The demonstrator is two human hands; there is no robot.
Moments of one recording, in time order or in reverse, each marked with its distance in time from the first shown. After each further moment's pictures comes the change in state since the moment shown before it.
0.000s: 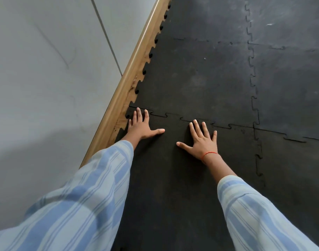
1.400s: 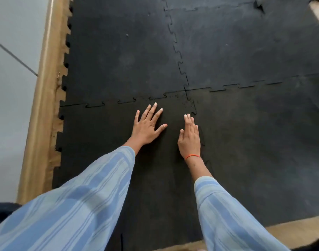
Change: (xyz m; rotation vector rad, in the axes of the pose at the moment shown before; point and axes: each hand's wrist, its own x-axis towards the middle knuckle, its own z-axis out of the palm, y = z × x) left_hand -0.061 0.165 0.104 0.220 0.190 0.672; right_hand -0.116 0.099 0.050 0.444 0.490 0.360
